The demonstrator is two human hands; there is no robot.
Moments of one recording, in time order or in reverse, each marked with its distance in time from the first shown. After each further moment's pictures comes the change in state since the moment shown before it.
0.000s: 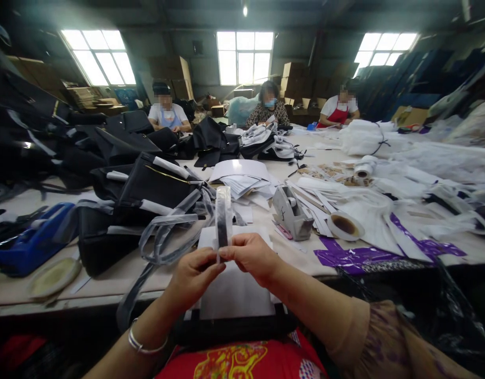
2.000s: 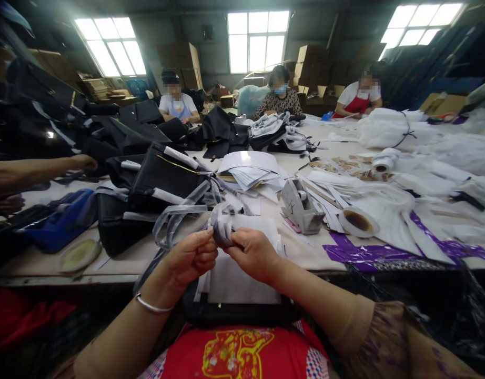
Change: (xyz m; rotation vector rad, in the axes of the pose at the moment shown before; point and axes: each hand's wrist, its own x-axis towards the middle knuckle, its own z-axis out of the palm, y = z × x) left_hand 0.010 0.010 -0.014 -0.887 -0.132 -0.526; right_hand 0.004 0.025 0.000 -0.788 0.110 -0.525
